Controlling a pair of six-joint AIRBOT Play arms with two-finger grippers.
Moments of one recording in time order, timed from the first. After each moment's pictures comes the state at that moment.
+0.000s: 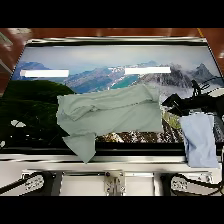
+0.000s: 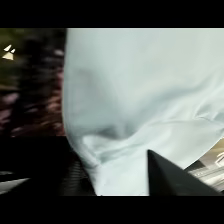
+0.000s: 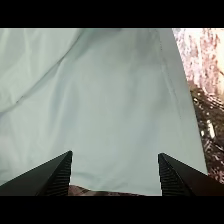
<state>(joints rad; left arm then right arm) 0.31 -1.26 0.50 0.83 -1.09 -1.27 -0.34 -1.43 1.08 -0.91 1.20 1.37</state>
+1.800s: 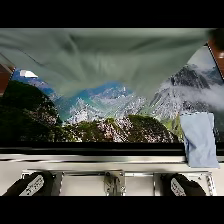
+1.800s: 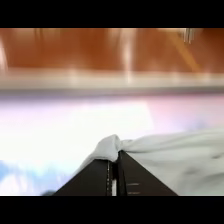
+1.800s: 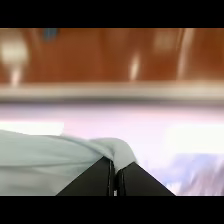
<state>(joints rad) 0.30 -0.98 1.90 0.83 -1.13 -1.26 -0.20 -0.92 1.62 -1.04 0.92 1.28</state>
